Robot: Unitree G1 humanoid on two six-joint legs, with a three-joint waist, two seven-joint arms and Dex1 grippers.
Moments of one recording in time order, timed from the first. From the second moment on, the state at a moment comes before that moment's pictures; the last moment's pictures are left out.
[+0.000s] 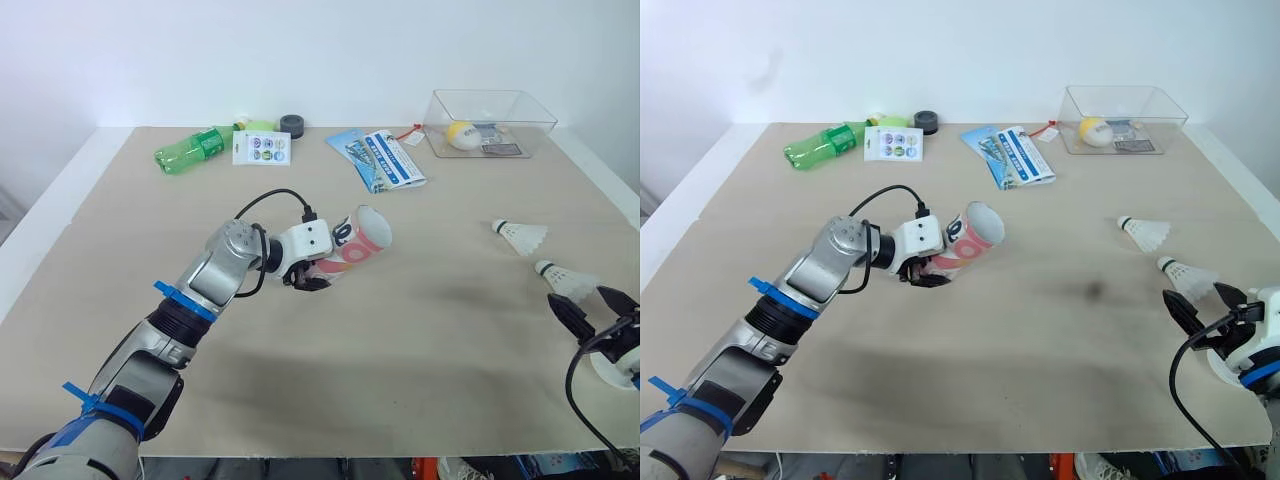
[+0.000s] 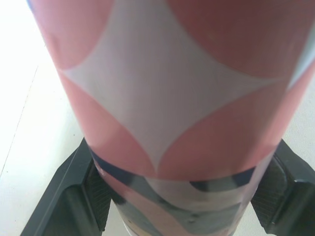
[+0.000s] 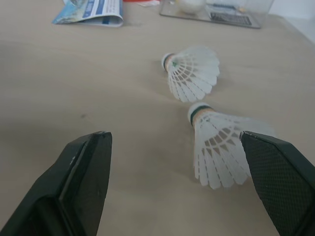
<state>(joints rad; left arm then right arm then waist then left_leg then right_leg) -0.84 0.36 -0.42 0.20 0.11 0.48 -1.05 0.10 -0.72 -0.68 0.12 0.46 0.21 0.74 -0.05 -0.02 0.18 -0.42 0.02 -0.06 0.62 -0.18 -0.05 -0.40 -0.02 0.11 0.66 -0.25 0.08</state>
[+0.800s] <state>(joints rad) -0.81 0.36 -0.43 0.11 0.11 0.55 -1.05 -0.12 -0.72 -0.55 0.32 0.40 0.25 0.64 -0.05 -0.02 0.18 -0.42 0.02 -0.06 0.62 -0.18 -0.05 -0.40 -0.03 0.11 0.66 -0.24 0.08</state>
